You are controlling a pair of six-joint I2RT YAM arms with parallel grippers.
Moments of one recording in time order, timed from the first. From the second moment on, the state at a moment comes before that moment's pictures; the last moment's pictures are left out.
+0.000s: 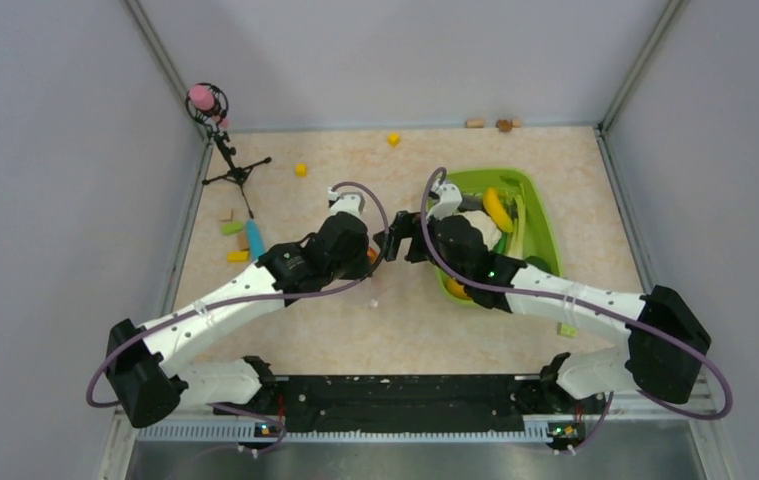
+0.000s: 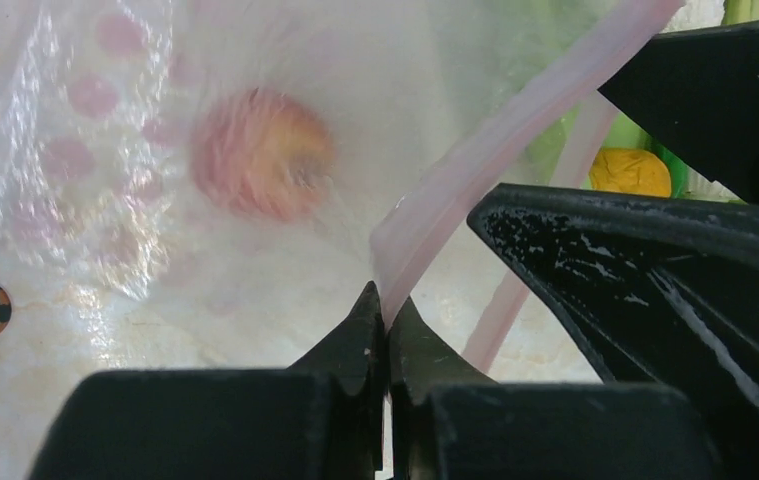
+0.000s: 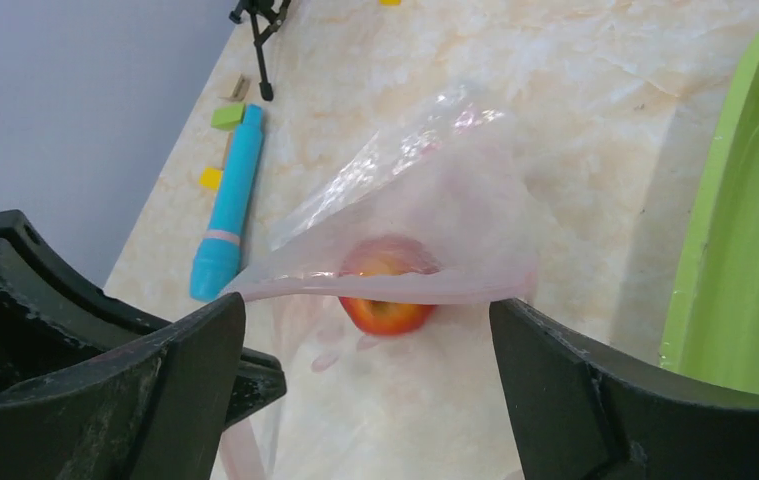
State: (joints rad) left arm -0.85 1.20 1.01 -0.58 -0.28 -0.66; right arm 0.92 1.32 0.83 0.22 0.26 0.59
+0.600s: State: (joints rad) left arm -0.85 1.19 1.01 -0.58 -0.34 -0.66; right arm 0.91 1.01 0.83 -0.22 0.39 0.57
